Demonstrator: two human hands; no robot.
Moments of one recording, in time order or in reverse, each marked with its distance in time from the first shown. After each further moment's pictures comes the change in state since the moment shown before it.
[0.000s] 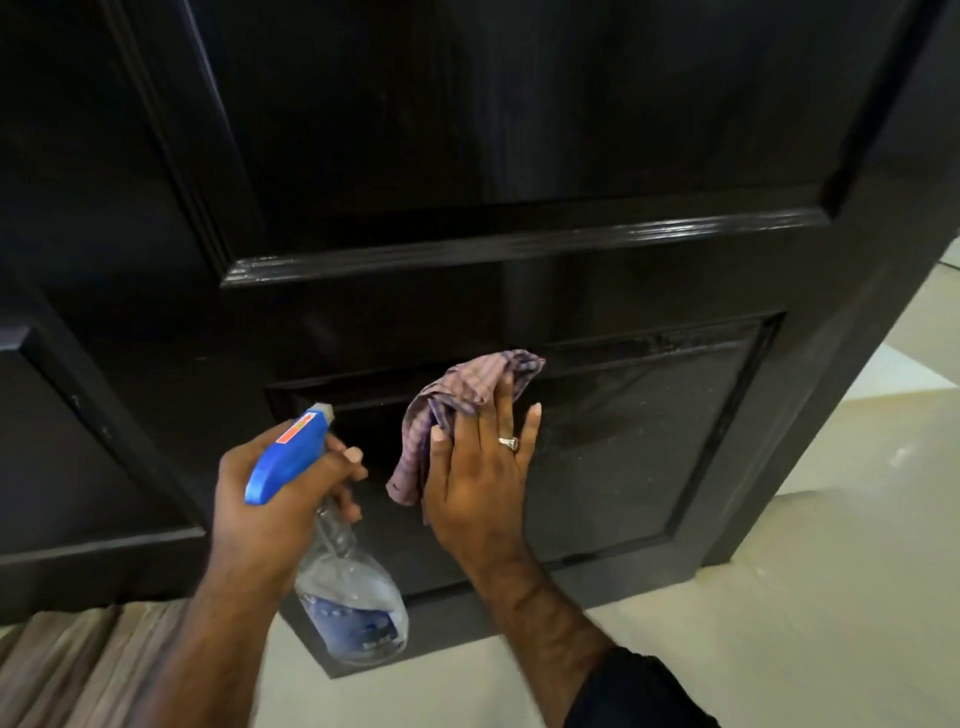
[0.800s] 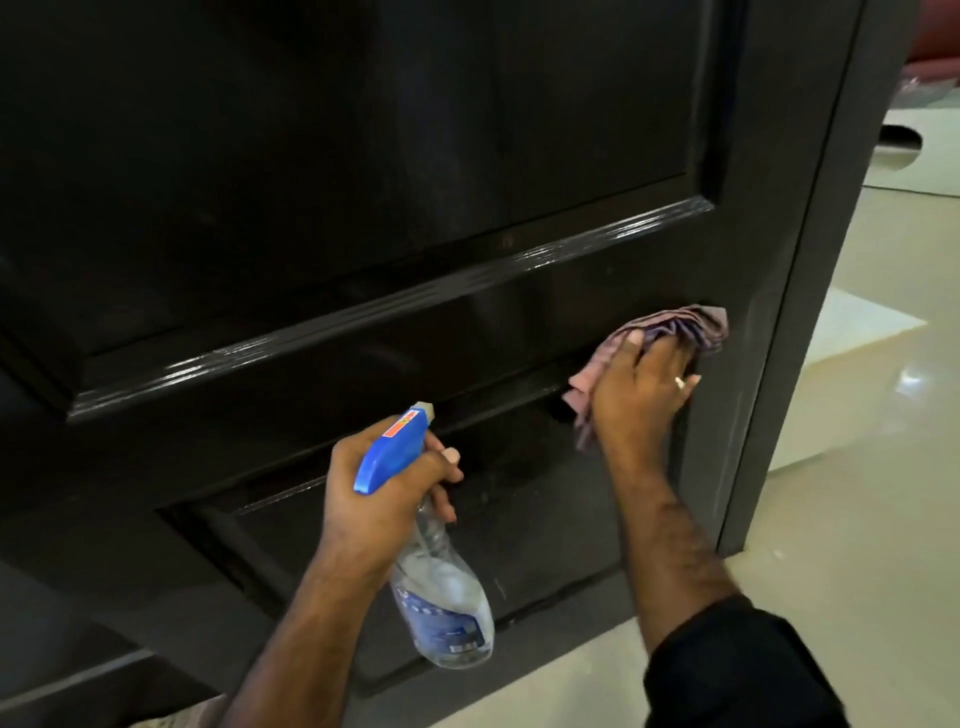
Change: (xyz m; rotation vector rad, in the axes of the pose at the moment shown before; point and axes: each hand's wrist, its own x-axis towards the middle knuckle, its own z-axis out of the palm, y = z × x) left_hand 0.022 0.022 0.151 0.044 -0.358 0.043; right_hand 0.119 0.193 -0.079 -0.004 0.446 0.751
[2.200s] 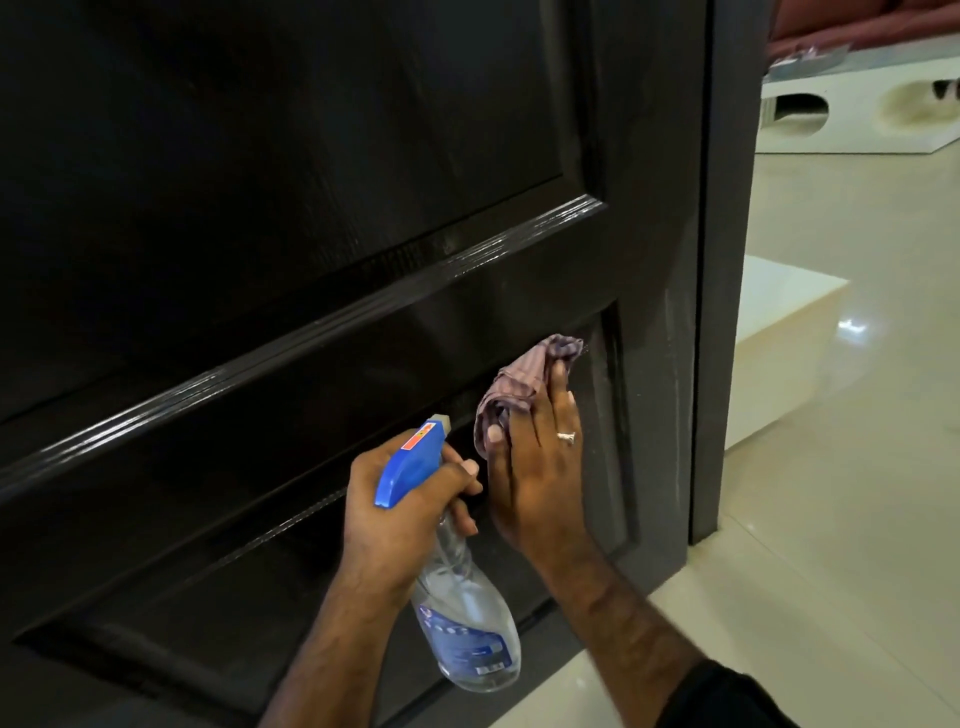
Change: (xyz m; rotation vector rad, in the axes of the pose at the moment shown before) left_hand 0.026 -0.010 0.088 0.054 -0.151 -0.022; right_hand -0.045 0.042 -0.021 0.057 -0.186 -0.612
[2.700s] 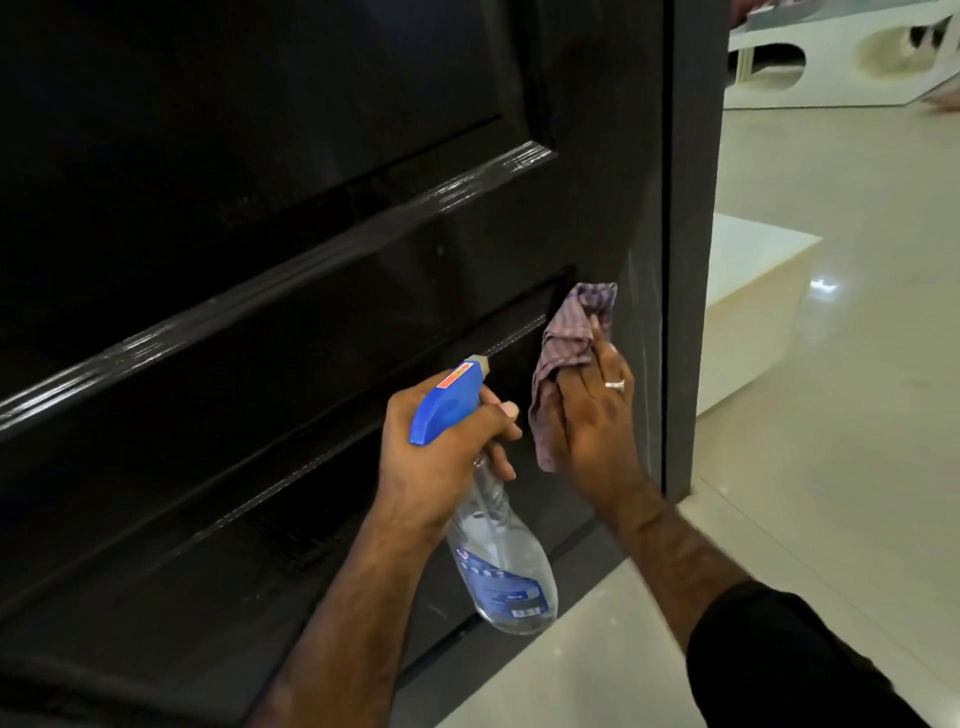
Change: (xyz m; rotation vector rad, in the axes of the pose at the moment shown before) left_hand 0.032 -0.007 0.073 -0.052 -0.135 -0.007; right_hand 0.010 0.122 -0.029 -0.168 -0.041 -0.023
